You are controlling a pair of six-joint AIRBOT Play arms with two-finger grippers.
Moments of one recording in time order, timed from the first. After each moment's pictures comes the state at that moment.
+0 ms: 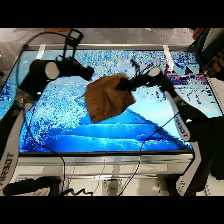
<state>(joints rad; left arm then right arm) -0.33 -1.41 1.61 1.41 -0.79 -1.23 0.16 -1.94 1.89 -0.66 1.15 1.32</state>
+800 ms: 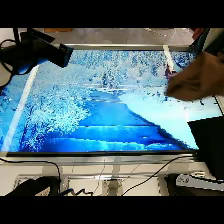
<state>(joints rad) -0.32 -1.12 1.61 1.51 -0.79 -1.23 -0.67 -1.41 1.96 -1.00 1.48 1.56</state>
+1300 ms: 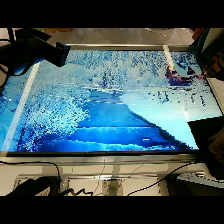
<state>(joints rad) -0.32 -1.11 1.61 1.54 -0.79 -1.23 -1.15 -1.38 1.74 -1.37 1.79 1.60</state>
